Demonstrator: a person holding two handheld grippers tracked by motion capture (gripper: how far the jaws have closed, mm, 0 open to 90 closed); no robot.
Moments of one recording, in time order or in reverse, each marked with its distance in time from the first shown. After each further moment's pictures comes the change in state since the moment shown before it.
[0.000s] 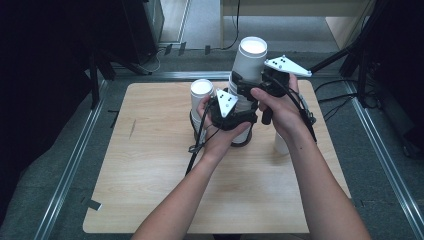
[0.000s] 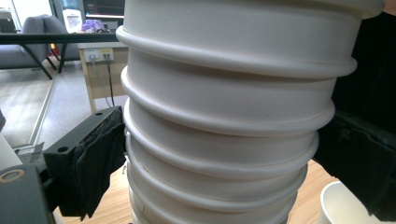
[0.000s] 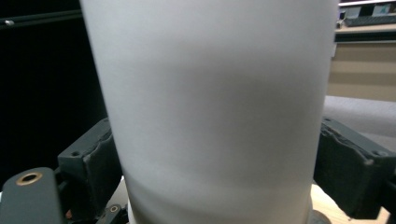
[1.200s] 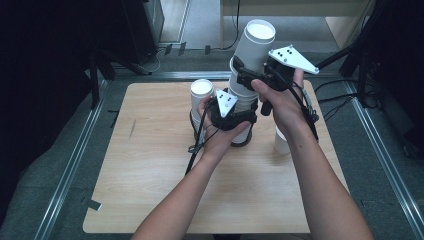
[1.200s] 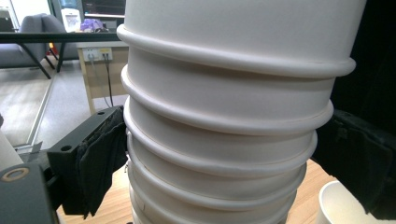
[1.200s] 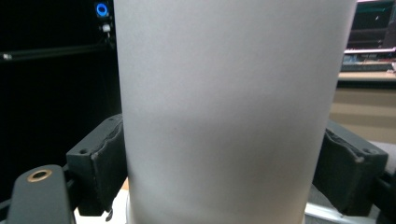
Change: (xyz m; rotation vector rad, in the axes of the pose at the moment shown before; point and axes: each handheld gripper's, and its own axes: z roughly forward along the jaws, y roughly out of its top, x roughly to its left) left arm 0.001 0.000 -0.001 0.001 -0.003 -0.002; right arm 0.015 0.029 -0.015 -0.162 -0.043 -0.037
